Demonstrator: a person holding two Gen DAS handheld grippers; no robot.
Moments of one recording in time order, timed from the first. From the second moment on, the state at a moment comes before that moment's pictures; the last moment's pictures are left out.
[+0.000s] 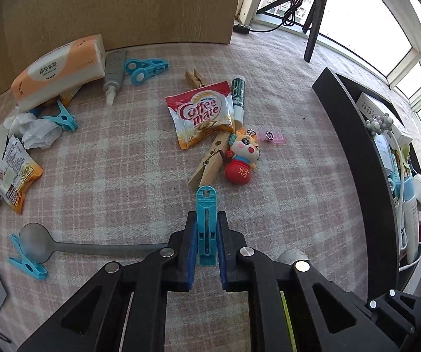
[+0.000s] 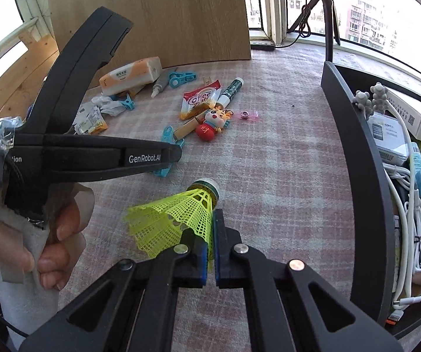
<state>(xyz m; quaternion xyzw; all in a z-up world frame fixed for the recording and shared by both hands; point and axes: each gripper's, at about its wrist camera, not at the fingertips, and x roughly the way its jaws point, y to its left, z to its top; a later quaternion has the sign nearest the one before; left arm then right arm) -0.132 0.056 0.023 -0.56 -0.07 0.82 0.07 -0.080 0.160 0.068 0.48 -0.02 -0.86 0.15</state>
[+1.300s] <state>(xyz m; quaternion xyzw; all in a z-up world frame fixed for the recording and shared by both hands) -0.100 0.324 0.126 -0.51 -0.01 0.83 0.24 -0.089 0.456 0.151 0.39 -0.09 -0.92 -0.06</state>
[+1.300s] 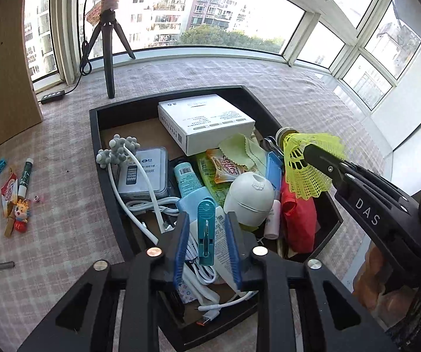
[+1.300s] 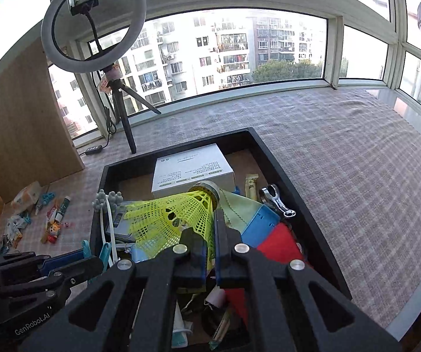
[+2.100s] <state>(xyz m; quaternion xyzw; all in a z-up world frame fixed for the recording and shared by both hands) -0.107 0.139 0.115 -0.50 -0.04 0.86 0.11 -0.112 0.332 0.162 0.39 -0.08 -0.92 0.02</state>
